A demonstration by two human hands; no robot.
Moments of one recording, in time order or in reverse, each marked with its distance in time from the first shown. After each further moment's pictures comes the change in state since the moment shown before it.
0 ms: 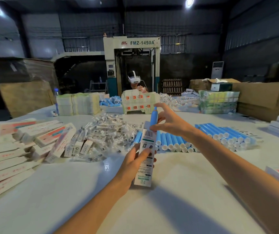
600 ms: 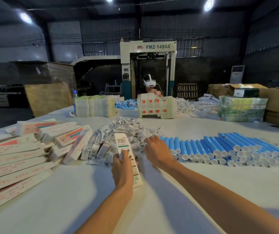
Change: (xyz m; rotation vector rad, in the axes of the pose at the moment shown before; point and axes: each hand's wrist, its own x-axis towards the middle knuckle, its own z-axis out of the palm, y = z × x) left_hand 0.020 -0.006 -0.058 0.052 0.828 -0.063; right_hand 0.059 0.065 0.157 -0.794 0.113 -0.132
